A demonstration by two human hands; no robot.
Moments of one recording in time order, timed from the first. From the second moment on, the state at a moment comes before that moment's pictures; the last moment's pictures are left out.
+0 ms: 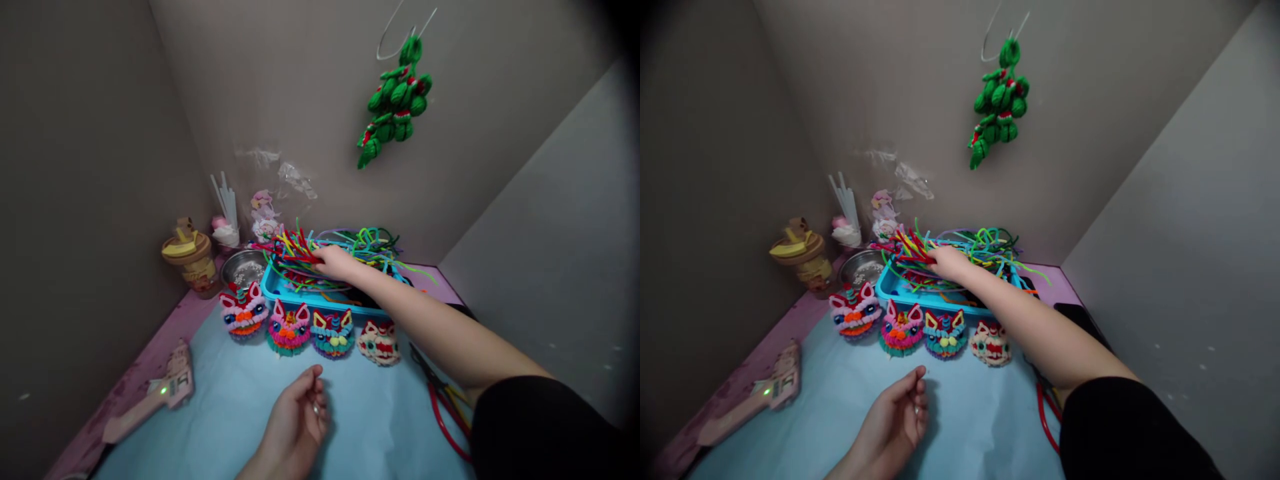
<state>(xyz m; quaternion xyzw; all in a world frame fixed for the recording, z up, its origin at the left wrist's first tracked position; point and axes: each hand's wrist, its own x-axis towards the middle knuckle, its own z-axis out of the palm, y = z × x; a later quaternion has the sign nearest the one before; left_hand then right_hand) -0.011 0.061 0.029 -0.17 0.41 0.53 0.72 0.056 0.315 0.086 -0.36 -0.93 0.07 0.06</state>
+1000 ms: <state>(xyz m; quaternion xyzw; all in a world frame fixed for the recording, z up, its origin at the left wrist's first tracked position) -0.021 0.049 0.057 0.36 0.43 0.48 0.67 0.108 0.132 0.081 -0.32 -0.57 0.71 0.27</state>
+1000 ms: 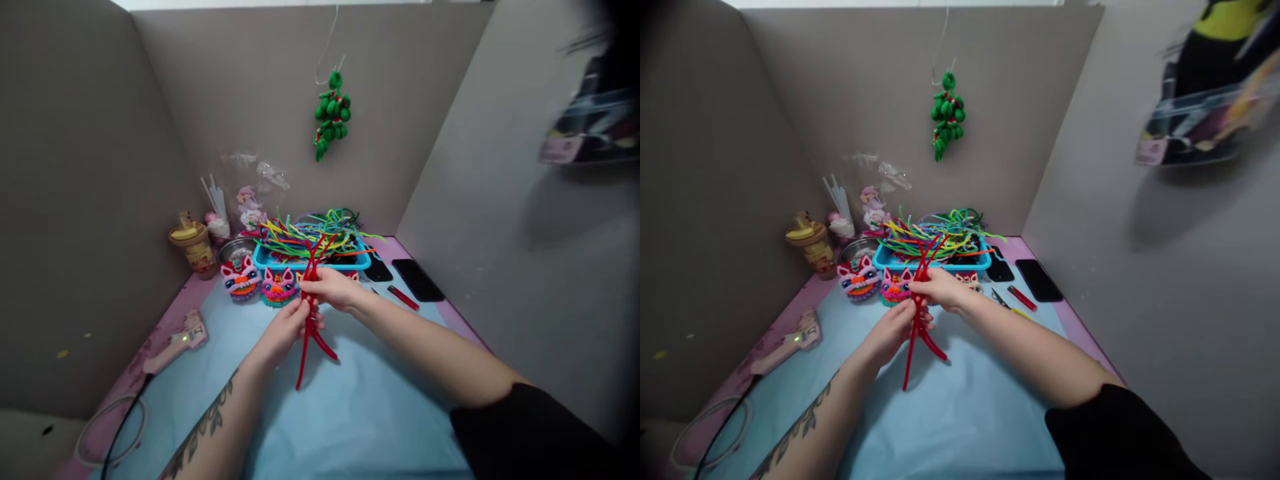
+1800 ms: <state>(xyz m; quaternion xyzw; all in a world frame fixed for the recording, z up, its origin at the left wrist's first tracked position) -0.083 -0.041 0.054 0.71 0.69 0.12 -0.05 0.189 0.104 -0.002 -0.34 -0.27 0.66 0.61</state>
